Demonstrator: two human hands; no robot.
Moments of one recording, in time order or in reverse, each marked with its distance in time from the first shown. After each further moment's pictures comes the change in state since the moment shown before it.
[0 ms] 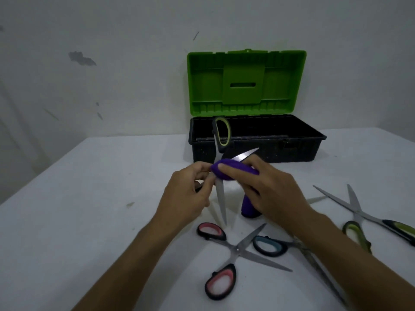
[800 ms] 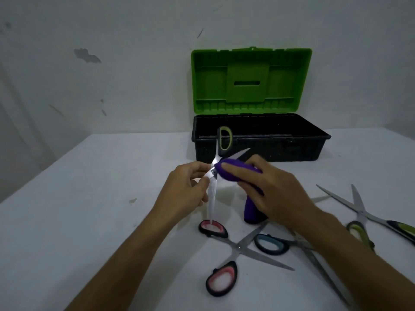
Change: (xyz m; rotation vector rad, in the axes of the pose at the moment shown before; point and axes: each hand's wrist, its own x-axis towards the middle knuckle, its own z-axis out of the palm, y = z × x) left_hand 0.003 -0.004 -0.007 0.022 -0.002 -0.185; right_hand -0.002 -0.002 -0.001 0.115 -0.101 0.048
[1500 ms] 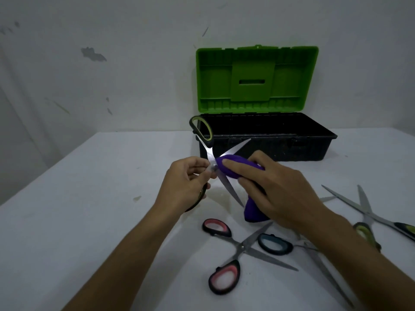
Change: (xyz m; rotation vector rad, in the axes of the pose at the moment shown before) left_hand -0.001 0.009 -0.004 -0.162 0.060 -0.041; right_hand 0.002 -0.015 -0.016 -0.025 -0.021 -0.012
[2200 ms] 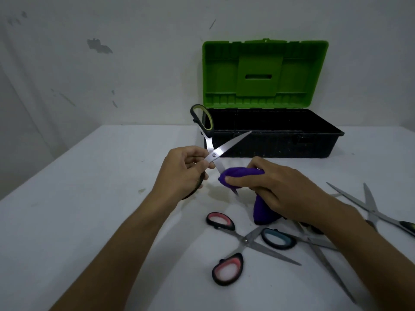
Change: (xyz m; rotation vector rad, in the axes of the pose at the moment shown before) left_hand 0.000 0.007 -0.014 0.037 0.028 0.027; right_hand 0.002 0.017 0.001 0.066 -0.266 -0.091
